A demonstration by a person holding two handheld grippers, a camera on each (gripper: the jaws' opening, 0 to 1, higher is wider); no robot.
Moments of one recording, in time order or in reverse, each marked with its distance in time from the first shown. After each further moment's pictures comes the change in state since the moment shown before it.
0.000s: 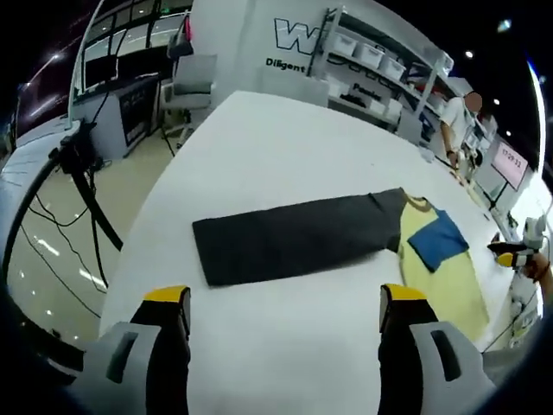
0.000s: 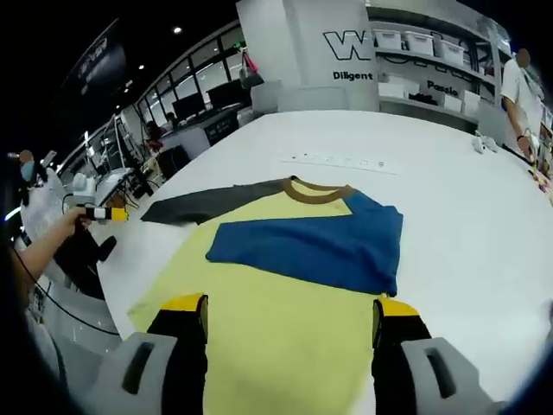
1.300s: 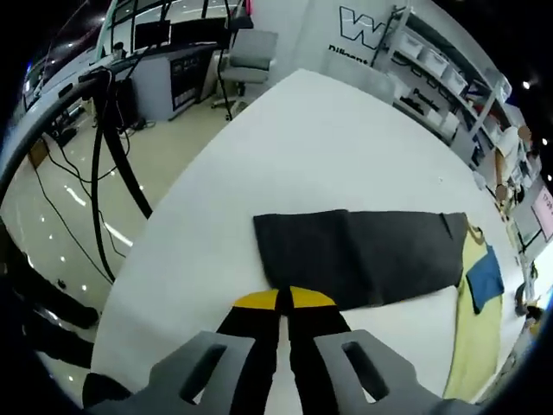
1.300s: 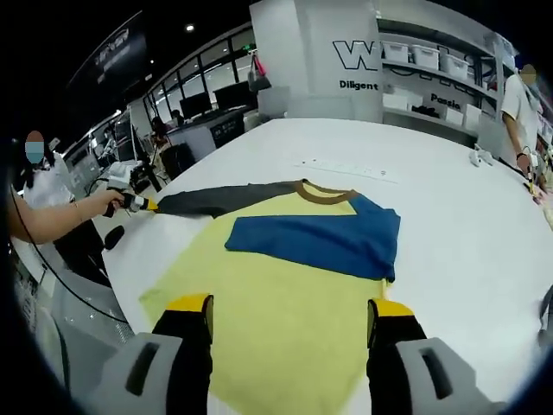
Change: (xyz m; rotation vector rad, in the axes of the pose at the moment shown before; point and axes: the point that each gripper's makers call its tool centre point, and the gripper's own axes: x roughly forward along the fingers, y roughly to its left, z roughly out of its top) left arm 0.063 0.071 -0.010 -0.222 0.086 0.203; right arm -0.047 0.030 -0.021 -0.089 -0.017 0.016
